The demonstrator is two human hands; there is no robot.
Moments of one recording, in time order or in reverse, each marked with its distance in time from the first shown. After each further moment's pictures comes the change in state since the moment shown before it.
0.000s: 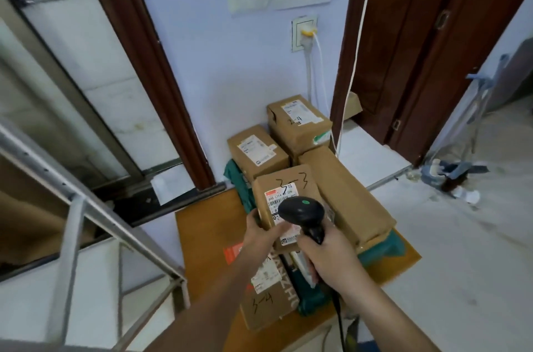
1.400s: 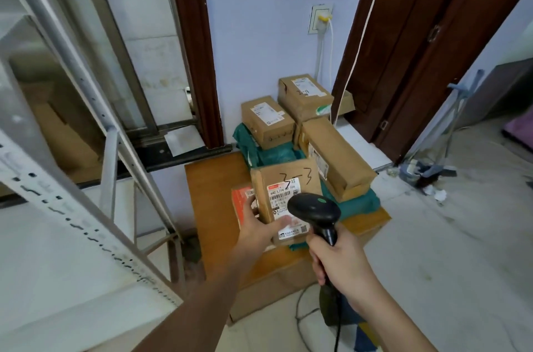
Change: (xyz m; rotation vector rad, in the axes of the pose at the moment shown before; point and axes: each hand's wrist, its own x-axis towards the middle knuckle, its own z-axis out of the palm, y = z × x) left_hand -0.148 -0.091 -0.028 -0.150 -0.020 0.118; right_hand -0.186 0.019 0.041 0.032 0.026 0.021
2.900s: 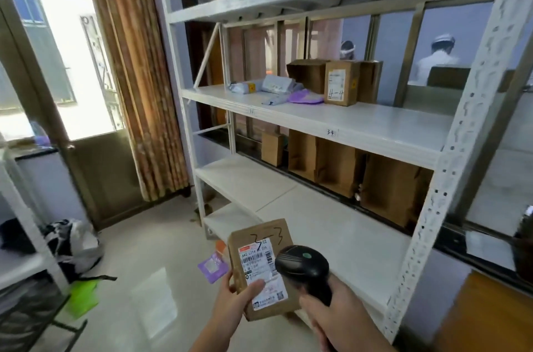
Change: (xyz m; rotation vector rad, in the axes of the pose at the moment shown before) left_hand -0.507 -0.171 -0.303 -0.597 1.096 0.176; right_hand -0.299 -0.060 0.271 -0.350 -1.127 -0.503
